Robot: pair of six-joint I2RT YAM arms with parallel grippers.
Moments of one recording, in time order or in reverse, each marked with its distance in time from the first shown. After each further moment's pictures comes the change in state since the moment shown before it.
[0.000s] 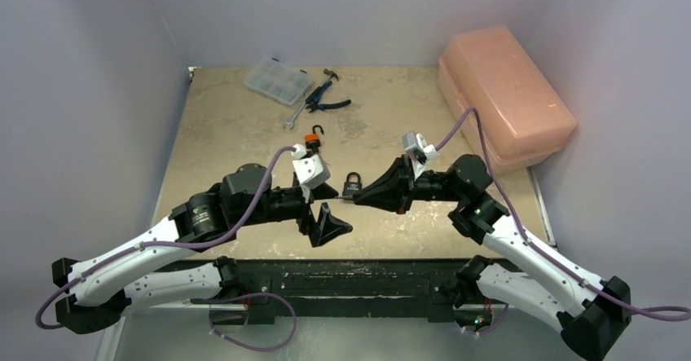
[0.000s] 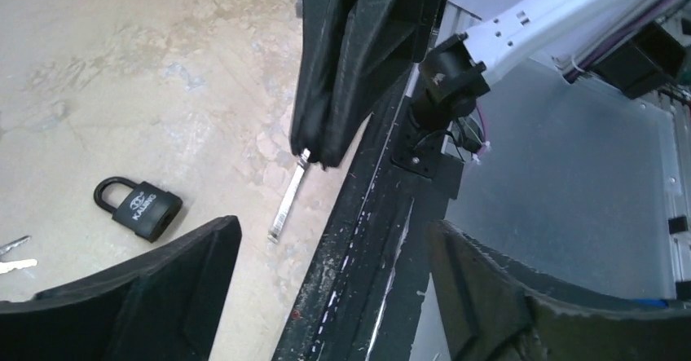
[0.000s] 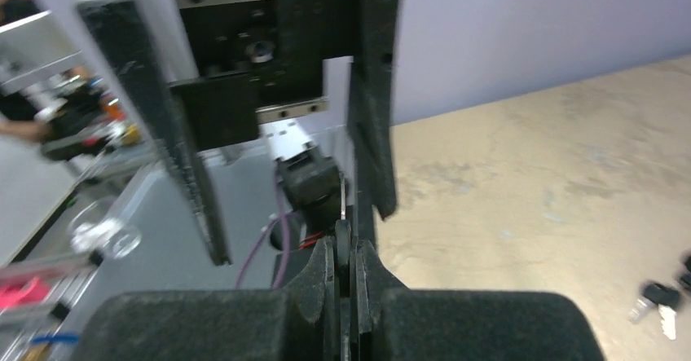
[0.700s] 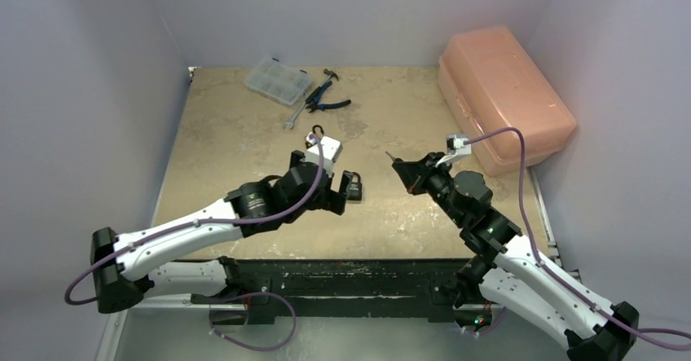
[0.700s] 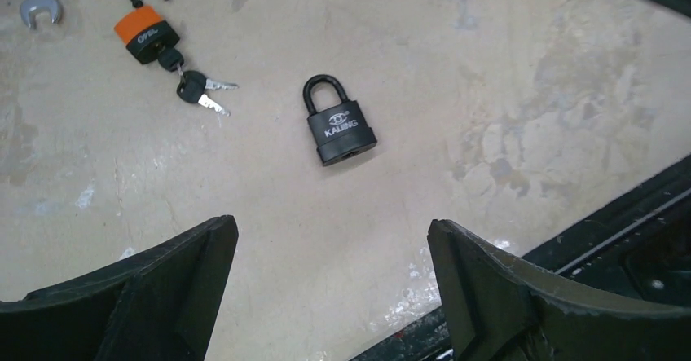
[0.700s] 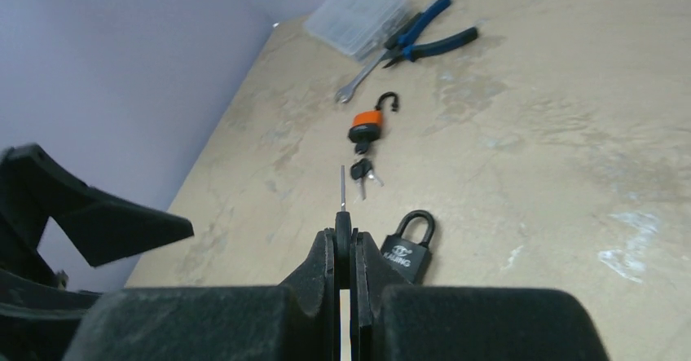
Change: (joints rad) left arm 0.000 0.220 -0.022 -0.070 -0.642 -0.211; right arm 0.000 -0.197 -0.130 -0.340 1.037 0.191
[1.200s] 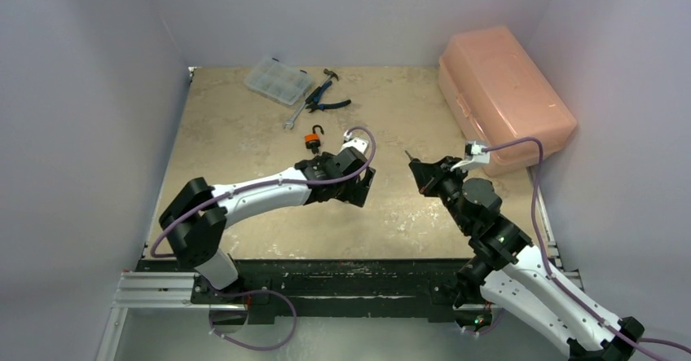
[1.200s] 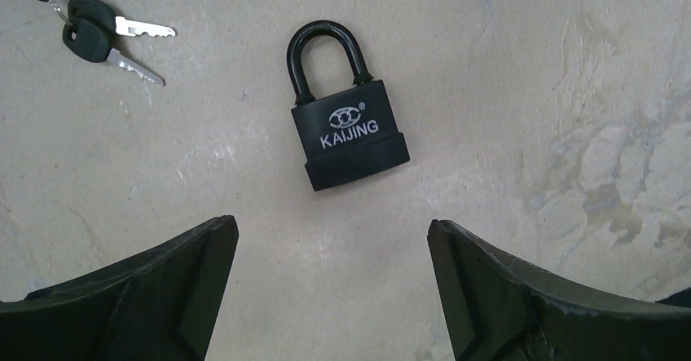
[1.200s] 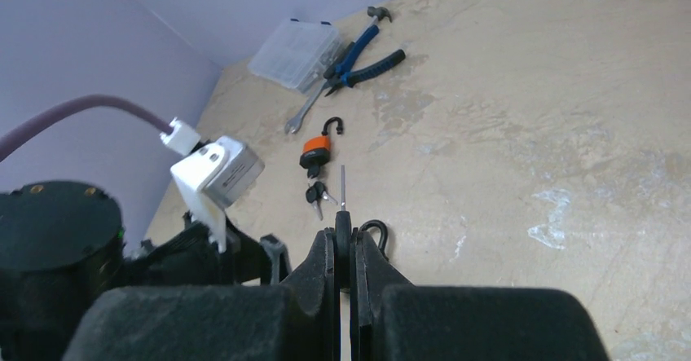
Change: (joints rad) left arm 0.119 0.525 0.106 0.049 0.111 -0.066; right arm 0.000 -0.113 -0.005 -0.131 0.212 0.048
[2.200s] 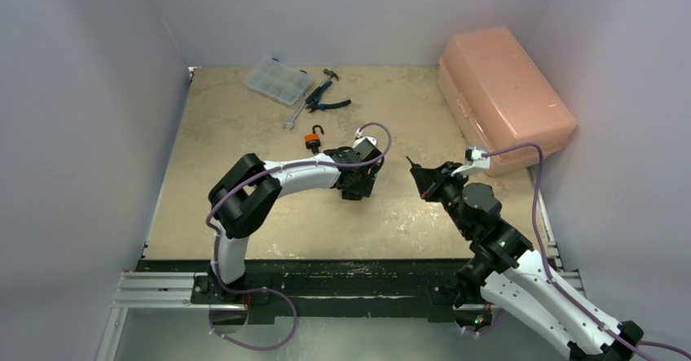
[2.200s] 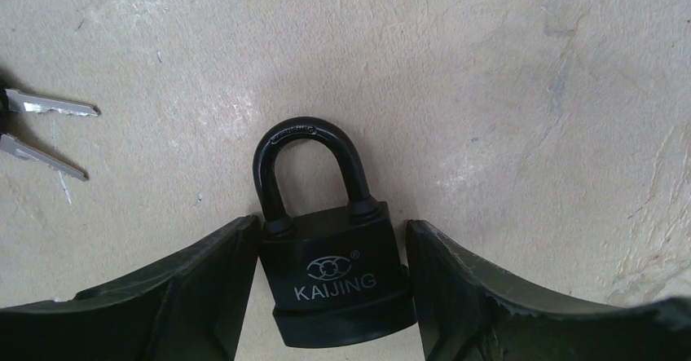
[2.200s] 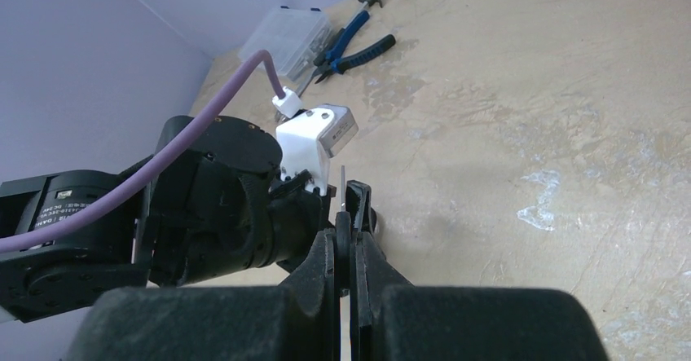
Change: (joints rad) left arm 0.091 0.382 0.215 0.029 0.052 -0.008; right arm 0.000 -0.045 -0.042 -0.040 0.008 0.010
